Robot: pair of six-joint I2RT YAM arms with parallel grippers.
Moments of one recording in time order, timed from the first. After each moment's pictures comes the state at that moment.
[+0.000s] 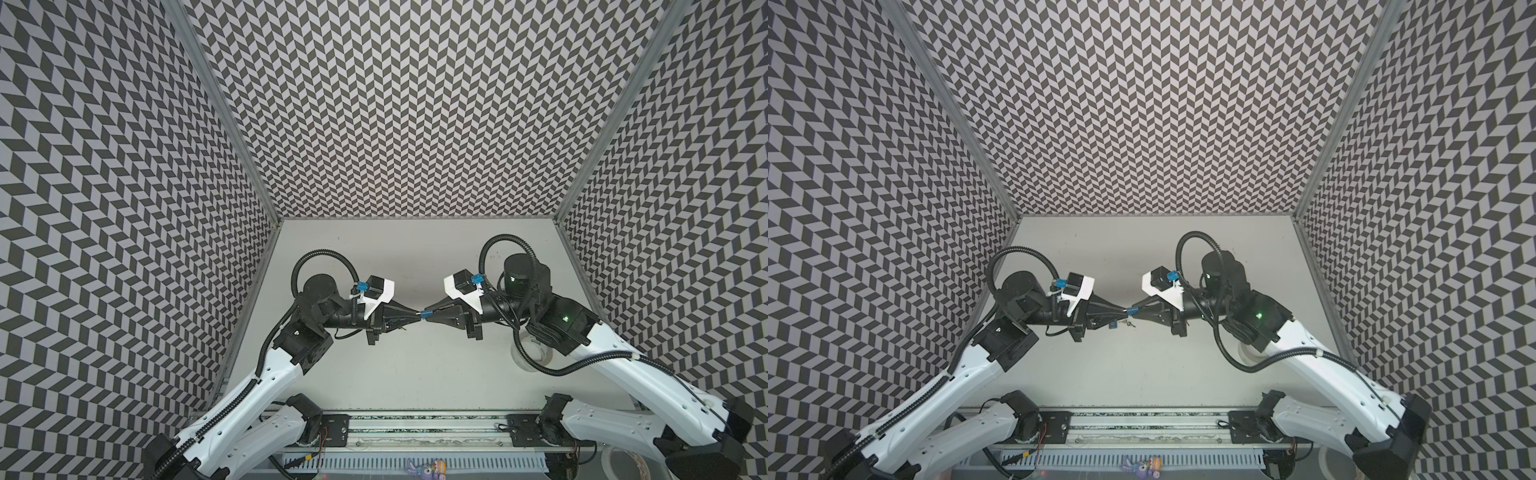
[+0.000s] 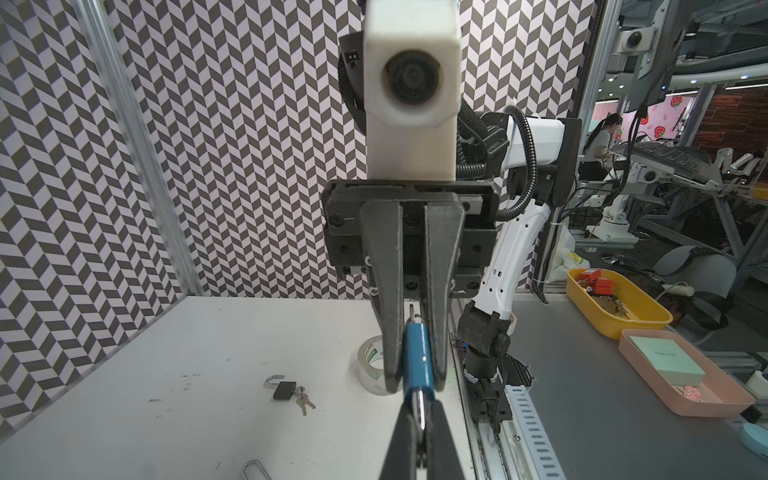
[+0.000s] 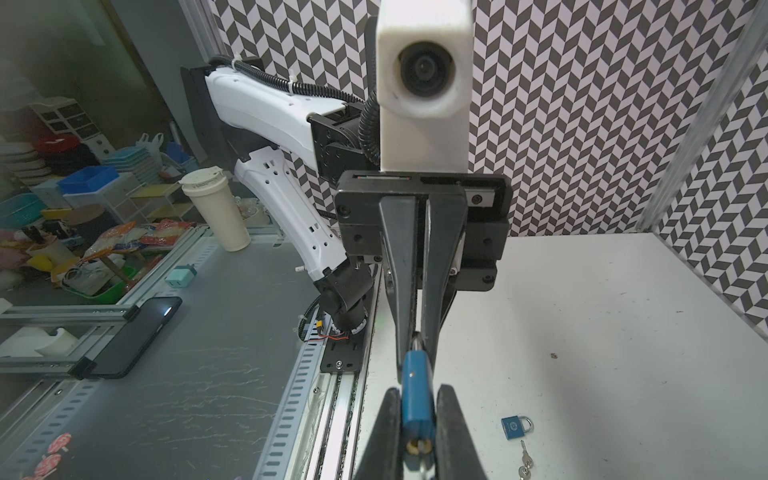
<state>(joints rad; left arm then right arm) -0.60 0.89 0.75 0.16 1.03 -0.03 0.78 1.08 1.08 -0.31 -0.78 -0.20</state>
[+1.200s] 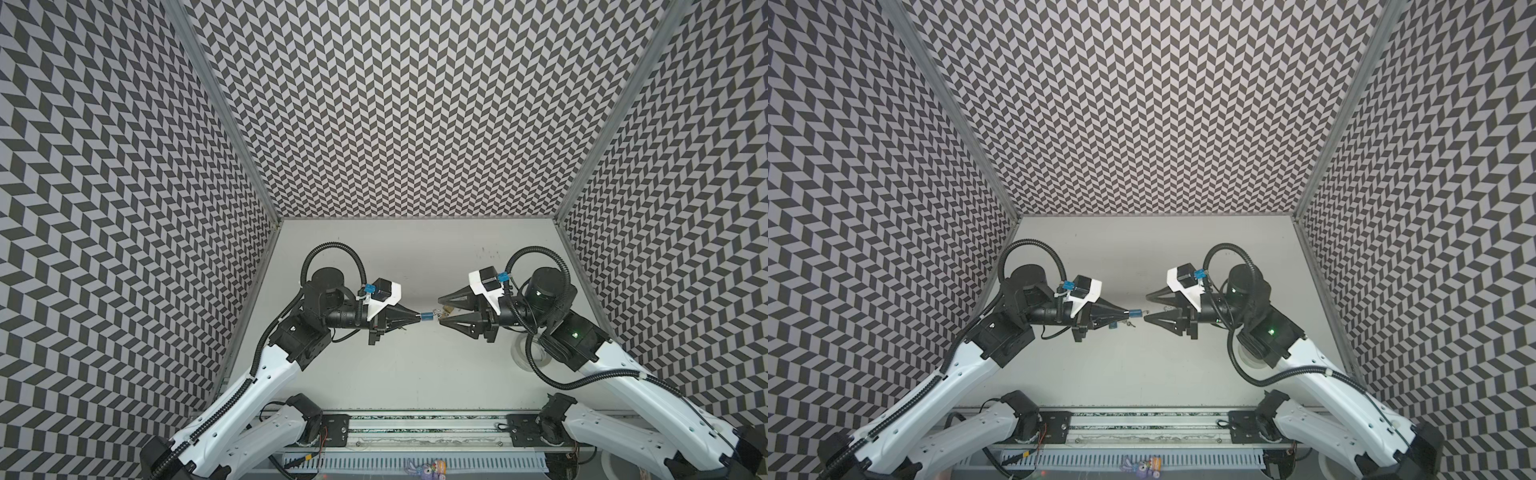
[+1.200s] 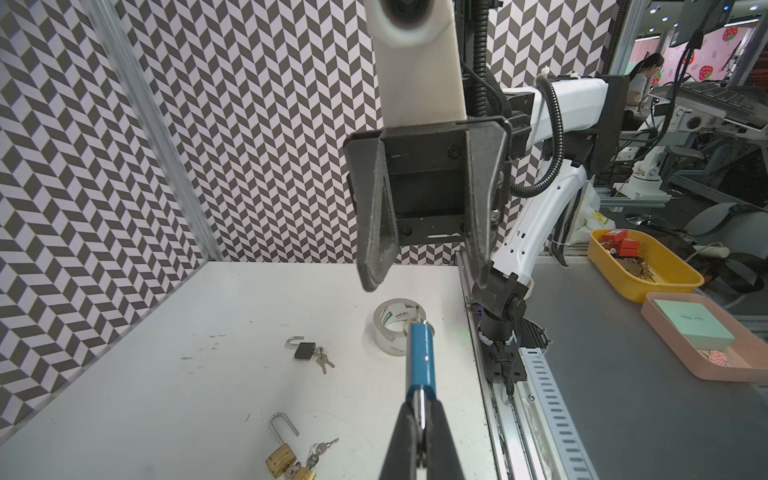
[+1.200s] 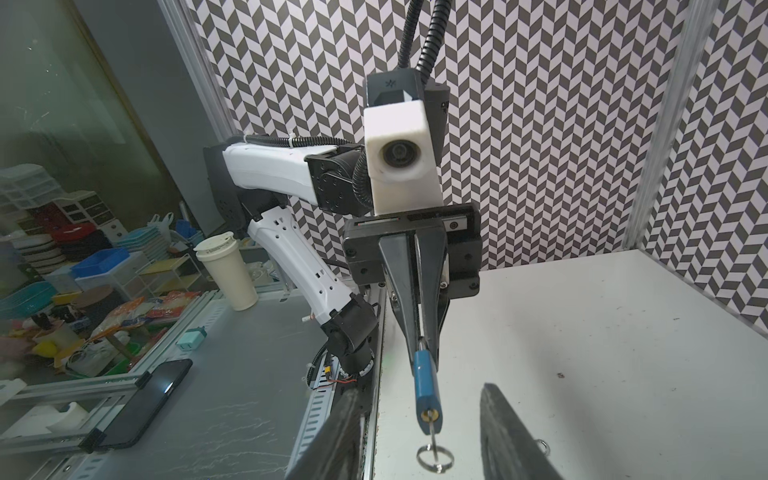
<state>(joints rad) -0.60 0.91 0.86 -0.15 0.97 0.20 0.68 0.93 0.89 -0.03 -0.86 0.05</state>
